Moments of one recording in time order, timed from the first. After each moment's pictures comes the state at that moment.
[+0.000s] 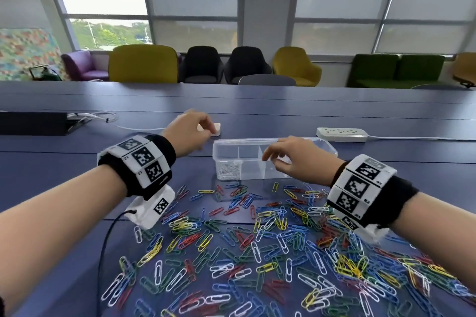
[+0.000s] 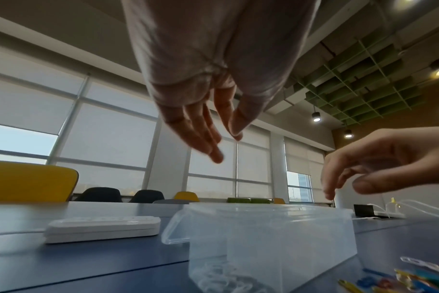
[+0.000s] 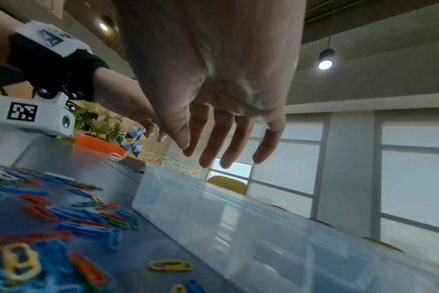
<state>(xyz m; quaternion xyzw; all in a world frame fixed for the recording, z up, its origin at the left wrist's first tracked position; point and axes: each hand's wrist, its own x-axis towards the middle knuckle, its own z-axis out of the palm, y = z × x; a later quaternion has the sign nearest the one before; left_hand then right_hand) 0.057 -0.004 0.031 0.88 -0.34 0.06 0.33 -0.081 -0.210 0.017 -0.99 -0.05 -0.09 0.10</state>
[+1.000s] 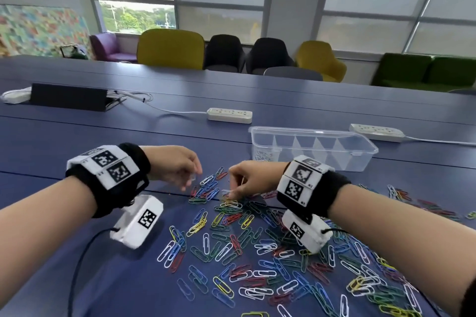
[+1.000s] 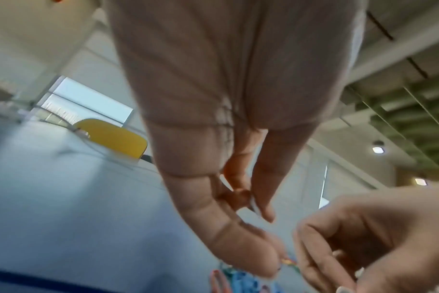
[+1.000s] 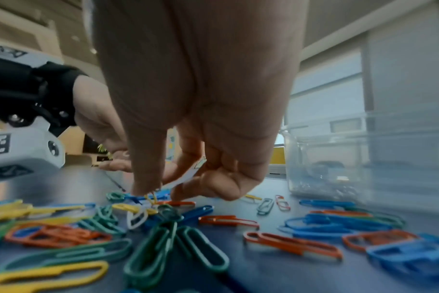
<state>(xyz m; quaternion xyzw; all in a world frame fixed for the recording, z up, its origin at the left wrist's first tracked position) 0.052 0.112 -0.016 0.85 -0.22 -0.32 0.37 -0.021 -0.077 -0.022 -0.96 -0.13 0.17 0.17</state>
